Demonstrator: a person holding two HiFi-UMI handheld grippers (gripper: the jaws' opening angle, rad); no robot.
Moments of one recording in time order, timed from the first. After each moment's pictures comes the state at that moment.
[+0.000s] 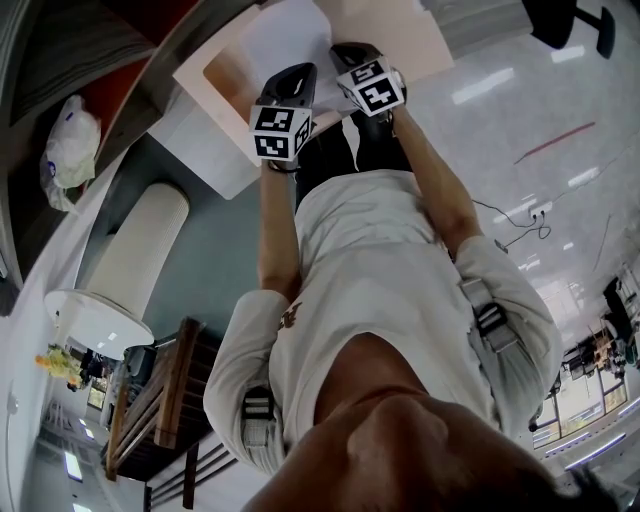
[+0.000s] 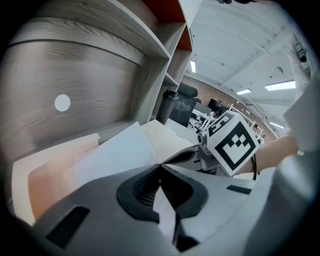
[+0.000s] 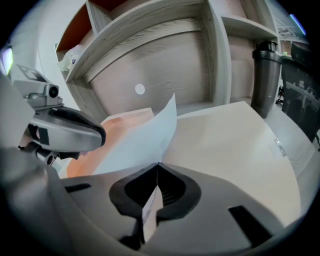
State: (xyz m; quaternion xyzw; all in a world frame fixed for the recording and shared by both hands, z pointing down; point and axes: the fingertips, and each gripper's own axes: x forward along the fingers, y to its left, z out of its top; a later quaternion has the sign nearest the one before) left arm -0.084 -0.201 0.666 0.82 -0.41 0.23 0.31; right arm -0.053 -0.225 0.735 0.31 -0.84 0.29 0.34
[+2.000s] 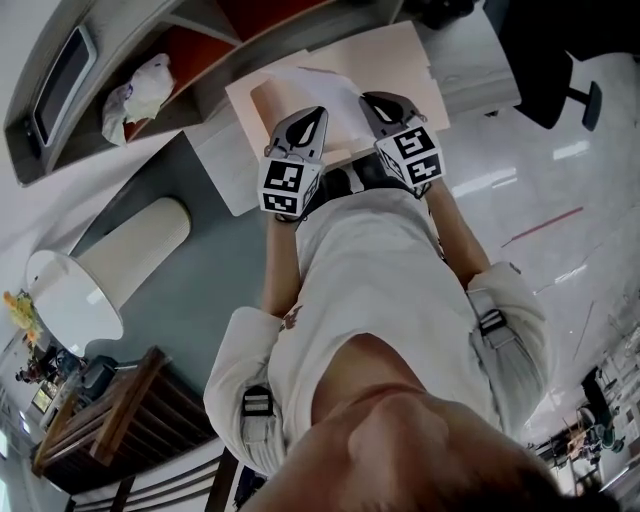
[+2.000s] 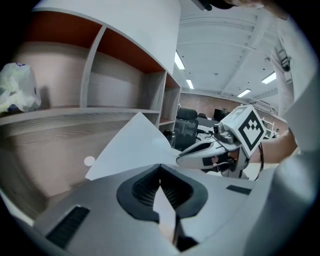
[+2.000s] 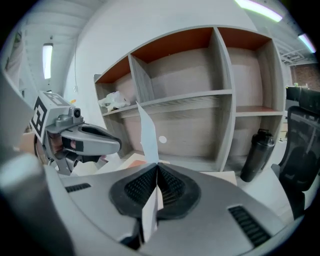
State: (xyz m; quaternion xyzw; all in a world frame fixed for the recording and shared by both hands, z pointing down) left arm -0.103 -0.184 0.498 0.83 -0.51 0.17 0.18; right arm -0.042 -0.216 0.529 0.27 -0.92 0.16 0.24
